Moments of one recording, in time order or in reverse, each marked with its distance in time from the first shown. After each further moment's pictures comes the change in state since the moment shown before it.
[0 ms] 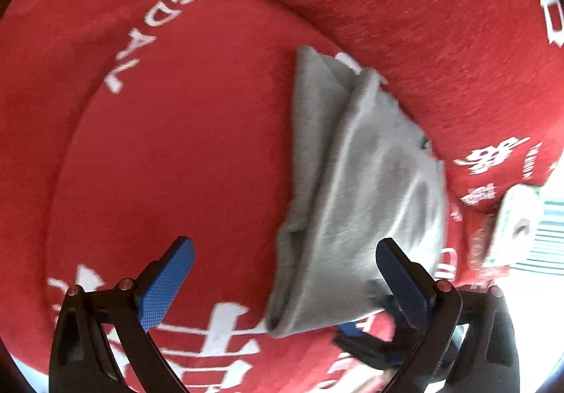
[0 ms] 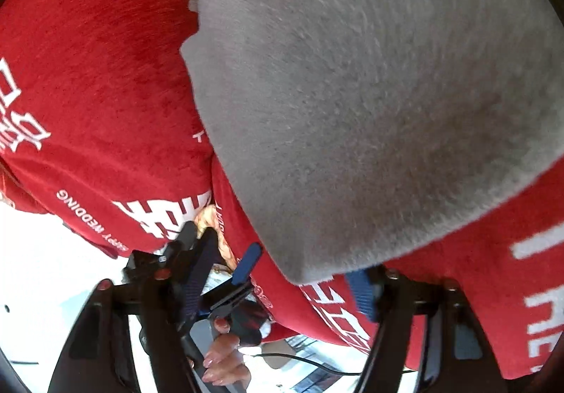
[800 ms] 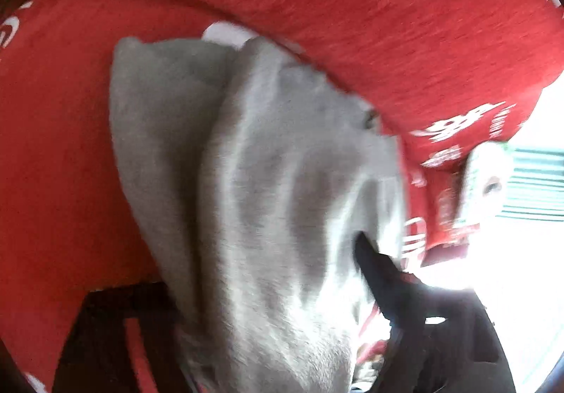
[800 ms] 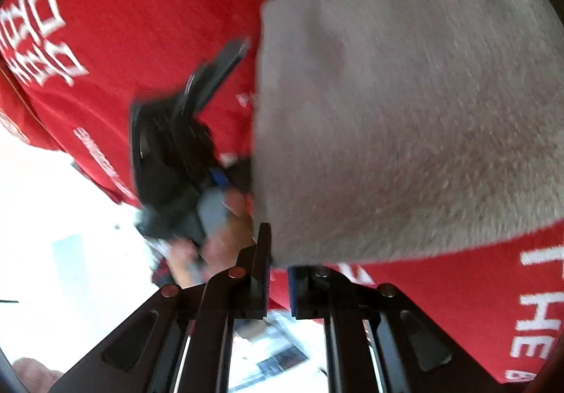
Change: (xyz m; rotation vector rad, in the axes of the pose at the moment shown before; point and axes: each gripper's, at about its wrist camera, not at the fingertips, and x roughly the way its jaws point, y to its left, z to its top) left arm 0.089 -0.086 0.051 0.185 0.157 -0.121; right arm -0.006 0.054 -0.001 -0.243 0.162 -0.014
